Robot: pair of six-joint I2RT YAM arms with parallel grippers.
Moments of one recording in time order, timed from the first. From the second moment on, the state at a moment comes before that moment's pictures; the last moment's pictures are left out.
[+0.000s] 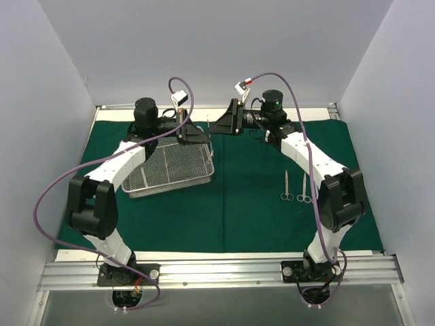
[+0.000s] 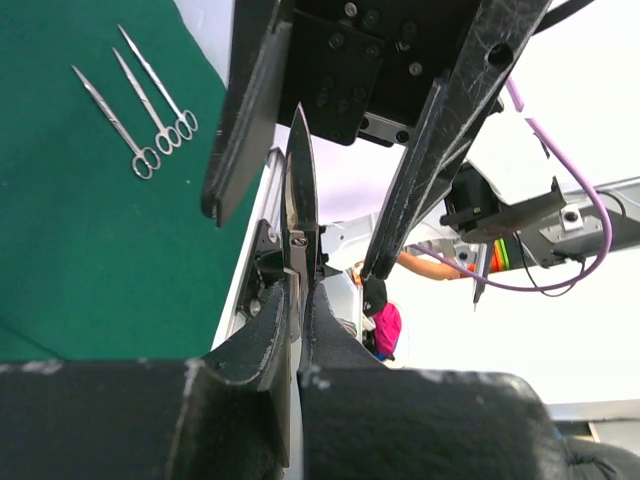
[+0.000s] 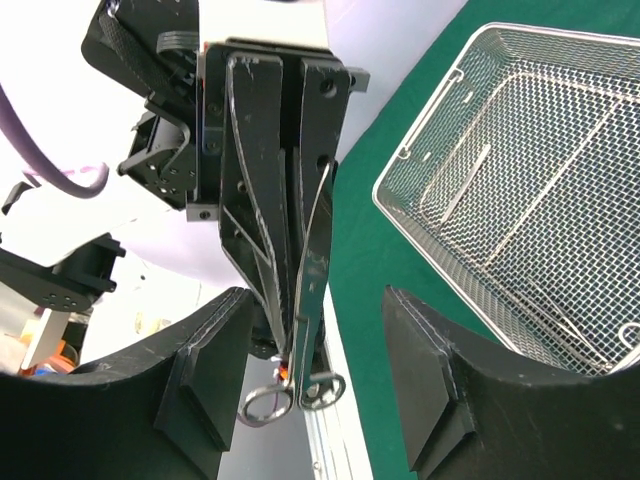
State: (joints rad) left arm -0.28 1.70 1.30 0.29 1.22 -1.05; right arm 0.39 1.75 1.42 0.17 -1.00 0.79
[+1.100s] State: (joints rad) left arm -0.27 1.69 1.25 0.35 1.22 -1.05; right arm 0.39 1.75 1.40 0.11 -0.98 0.81
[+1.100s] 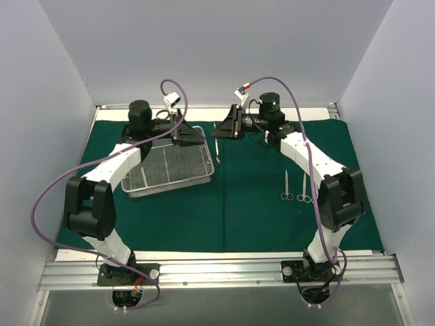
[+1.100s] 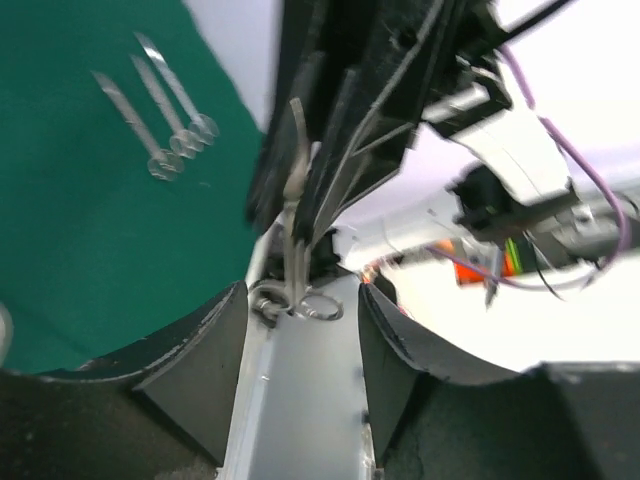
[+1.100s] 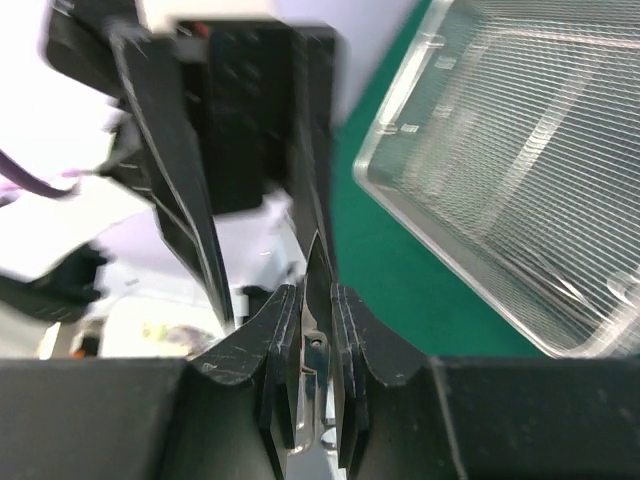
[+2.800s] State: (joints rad) left arm -0.07 1.79 1.54 -0.80 0.45 -0.25; right arm 0.29 1.94 1.30 -0.70 0.21 0.39
